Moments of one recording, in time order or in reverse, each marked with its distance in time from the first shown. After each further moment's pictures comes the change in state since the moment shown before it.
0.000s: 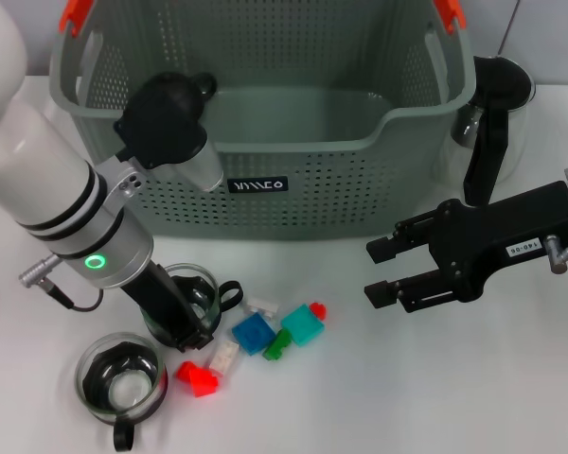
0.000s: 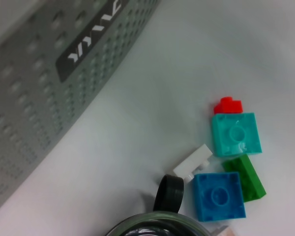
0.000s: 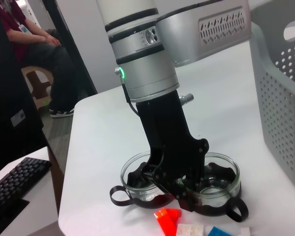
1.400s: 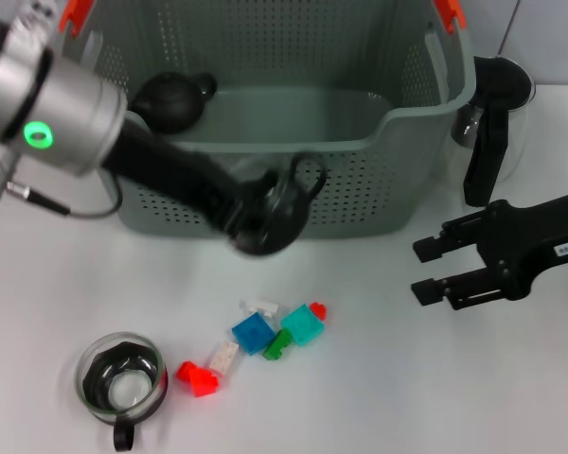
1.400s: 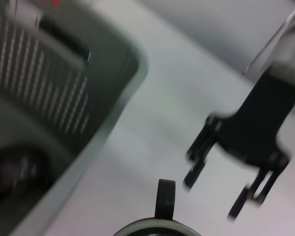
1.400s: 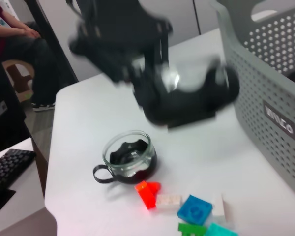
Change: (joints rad) left arm -0.056 0.002 -0.373 0.305 -0.367 0.328 -0.064; right arm -0.035 -0.060 0.008 0.003 -0.007 -0.012 0.008
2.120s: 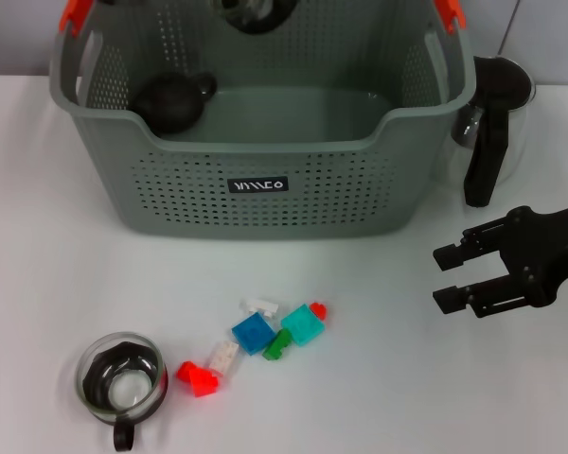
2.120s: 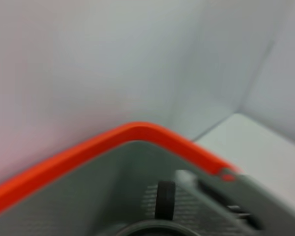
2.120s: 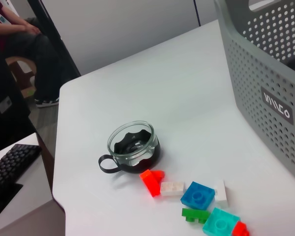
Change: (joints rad) left arm -0.312 0.235 0.006 -0.519 -0.006 -0.574 0.021; right arm -0.013 -0.030 0.003 0.000 -0.001 -0.039 0.009
